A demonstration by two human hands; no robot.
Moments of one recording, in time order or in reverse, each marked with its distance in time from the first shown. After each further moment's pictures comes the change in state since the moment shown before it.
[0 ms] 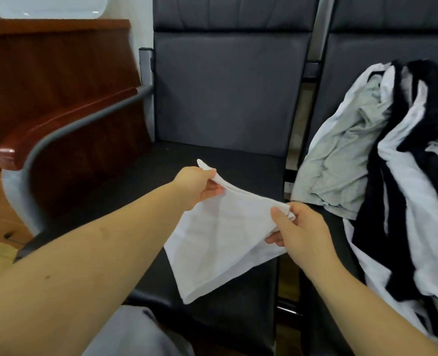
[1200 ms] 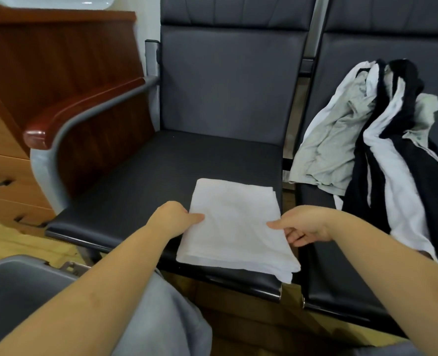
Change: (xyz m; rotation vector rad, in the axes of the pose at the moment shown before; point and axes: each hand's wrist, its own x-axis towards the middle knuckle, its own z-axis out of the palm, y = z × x) left_hand -0.035 -0.093 -0.088 1.013 0.008 0.121; right_hand 0.011 0.015 -0.019 -0.362 -0.696 0.536
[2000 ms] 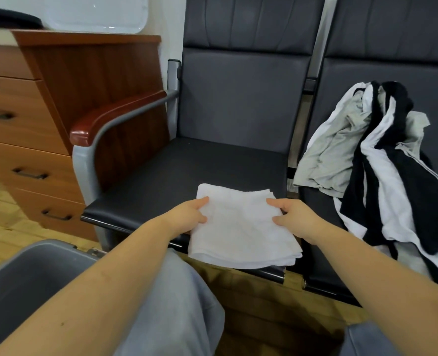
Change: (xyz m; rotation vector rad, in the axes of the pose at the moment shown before) left_hand -0.041 -0.022 -0.009 -0.236 -0.154 0.140; right_hand -0.038 -0.007 0.055 -0.034 0.408 -0.383
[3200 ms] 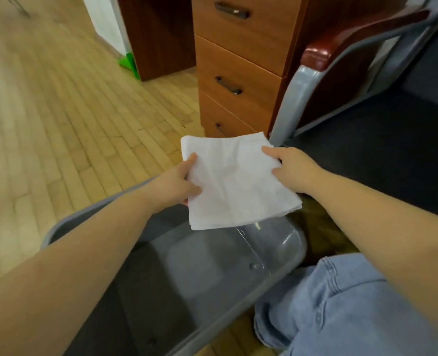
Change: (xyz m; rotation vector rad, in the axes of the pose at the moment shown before) left_hand -0.164 -0.295 -0.149 -0.505 0.439 -0.397; right_hand 0.033 -0.228 0.330 -0.541 -0.468 -0.533
